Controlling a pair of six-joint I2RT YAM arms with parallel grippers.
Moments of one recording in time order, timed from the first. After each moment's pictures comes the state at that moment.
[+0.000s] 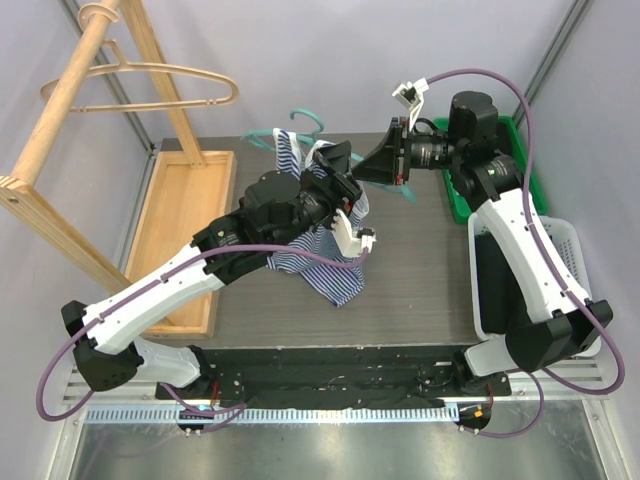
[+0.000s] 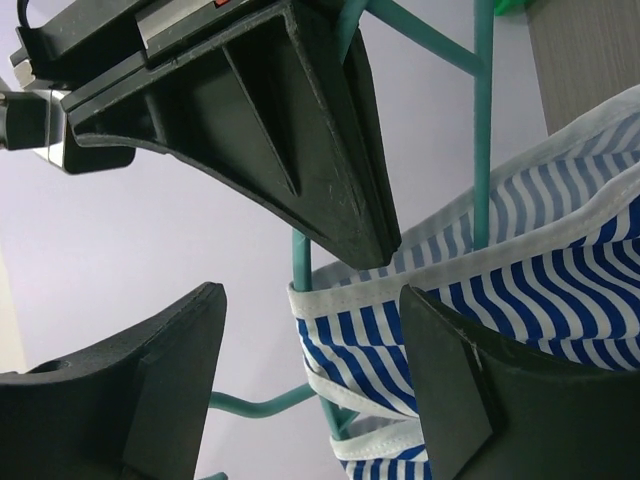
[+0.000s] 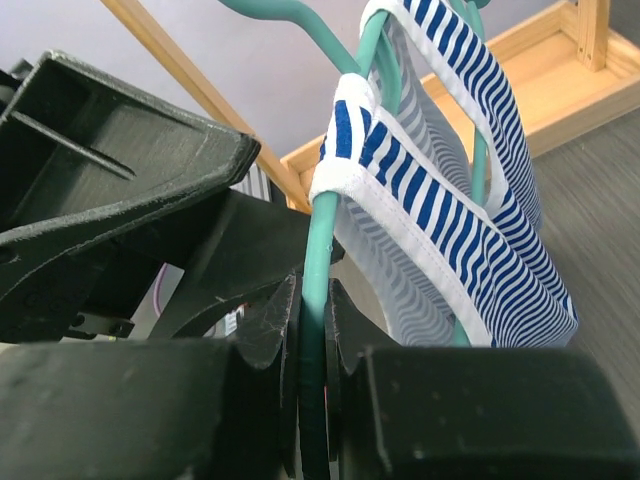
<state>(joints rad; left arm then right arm) -1.02 1.32 1.50 -0.29 -0.17 1.64 0.32 1.43 1.64 -0.37 -1.07 0.31</state>
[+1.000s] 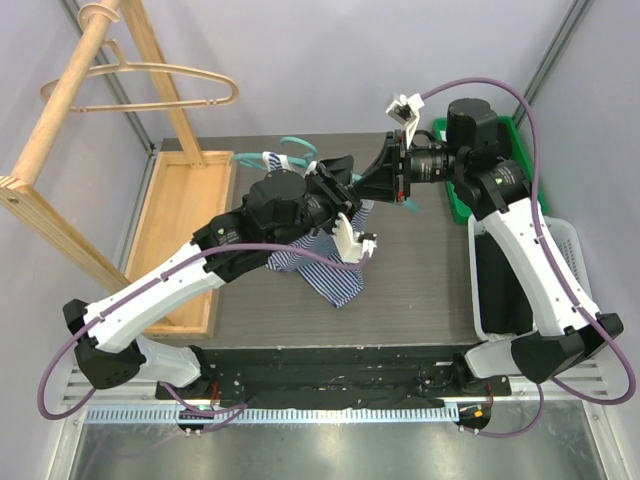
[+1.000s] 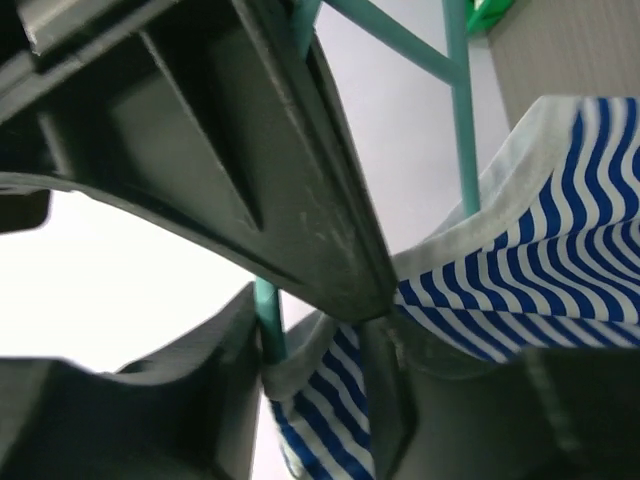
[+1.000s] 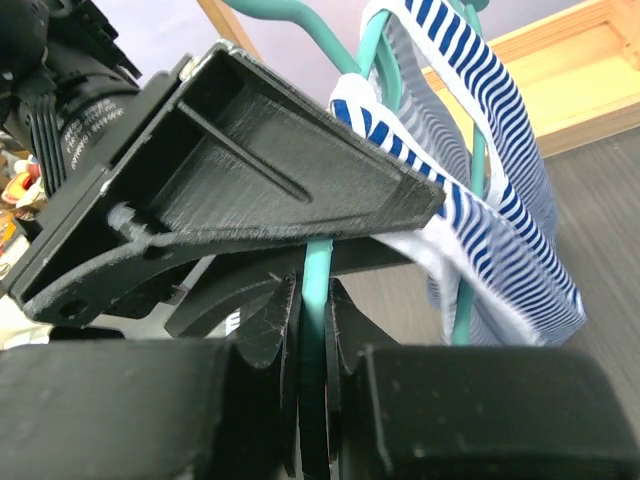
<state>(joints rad) -1.02 1.34 1.55 -0.41 -0.13 1.62 0.39 1.37 1.68 -0.57 -1.08 0.12</state>
